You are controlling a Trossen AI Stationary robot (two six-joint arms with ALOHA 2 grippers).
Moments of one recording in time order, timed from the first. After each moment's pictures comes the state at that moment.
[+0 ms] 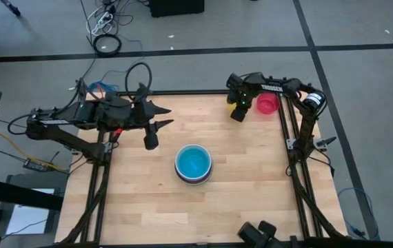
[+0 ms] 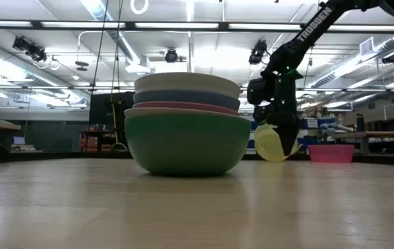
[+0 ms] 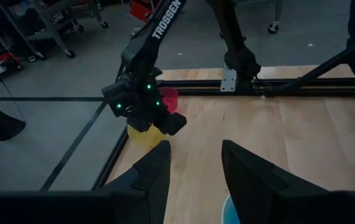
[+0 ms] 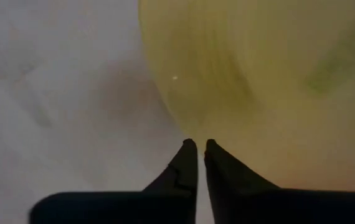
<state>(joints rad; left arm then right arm) -0.10 1.17 1.47 -0.69 -0.42 0.01 -0.76 1.88 1.26 -0.91 -0.02 -0.24</state>
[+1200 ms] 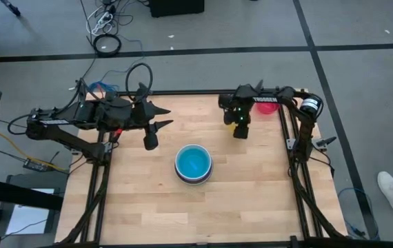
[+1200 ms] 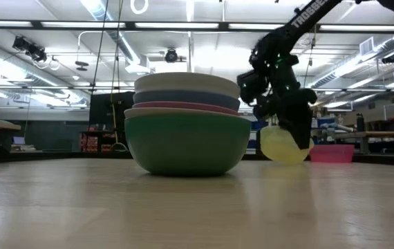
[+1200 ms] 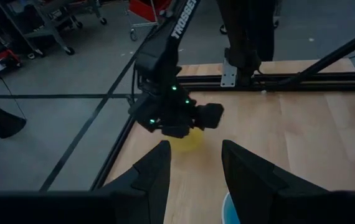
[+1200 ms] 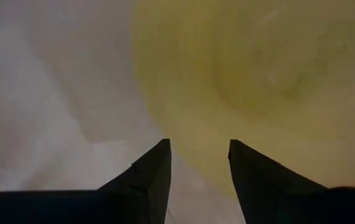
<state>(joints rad) -0.10 1.17 1.47 -0.71 -0.42 0.01 -0.52 1.87 1.27 -1.19 -0.10 -0.28</state>
